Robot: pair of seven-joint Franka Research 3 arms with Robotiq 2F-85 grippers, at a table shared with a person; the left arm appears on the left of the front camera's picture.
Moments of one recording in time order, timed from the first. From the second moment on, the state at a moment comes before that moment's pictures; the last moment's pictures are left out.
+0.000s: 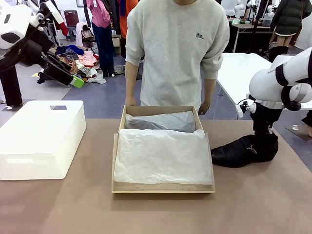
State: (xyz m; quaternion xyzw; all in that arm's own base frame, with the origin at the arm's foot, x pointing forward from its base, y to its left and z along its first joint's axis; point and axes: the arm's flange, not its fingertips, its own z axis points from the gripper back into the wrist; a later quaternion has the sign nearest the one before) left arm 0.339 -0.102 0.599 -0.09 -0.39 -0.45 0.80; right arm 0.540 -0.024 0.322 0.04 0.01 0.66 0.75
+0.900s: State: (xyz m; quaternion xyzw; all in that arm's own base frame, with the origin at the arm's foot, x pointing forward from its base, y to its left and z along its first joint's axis) left arm 0.339 -0.102 0.599 -0.09 -0.39 -0.45 0.80; right arm 0.540 -0.041 0.391 0.06 0.01 0.59 0.81
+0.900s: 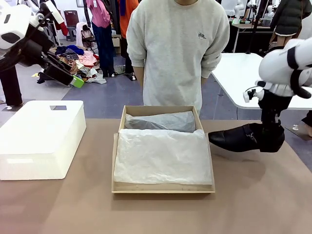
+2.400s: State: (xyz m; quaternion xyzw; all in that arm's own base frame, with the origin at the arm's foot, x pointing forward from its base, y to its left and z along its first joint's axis) left arm 0.339 -0.102 0.599 -0.09 -0.39 -0.45 0.80; right arm 0.520 -0.015 0.486 0.09 -0.01 0.42 0.90
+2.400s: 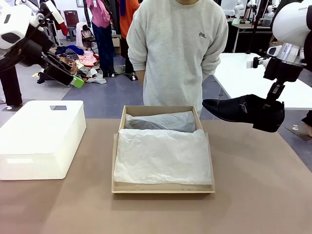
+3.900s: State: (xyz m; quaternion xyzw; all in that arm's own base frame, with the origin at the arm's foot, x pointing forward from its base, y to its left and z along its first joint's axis) left arm 0.339 -0.102 0.599 -0.09 -0.39 -0.45 0.80; right arm 0.474 0.190 0.533 0.01 -0.07 0.00 1.00
